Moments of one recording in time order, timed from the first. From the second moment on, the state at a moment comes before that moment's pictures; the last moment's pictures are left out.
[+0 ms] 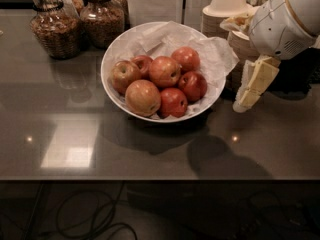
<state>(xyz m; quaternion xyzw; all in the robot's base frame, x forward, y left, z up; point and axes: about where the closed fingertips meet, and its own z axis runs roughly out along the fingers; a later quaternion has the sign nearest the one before) 0.506 -0.144 0.970 -0.70 0.64 0.05 0.30</state>
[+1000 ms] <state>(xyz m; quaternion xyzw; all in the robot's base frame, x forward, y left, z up) 0.571 -0.064 0.952 -0.72 0.56 0.18 0.37</state>
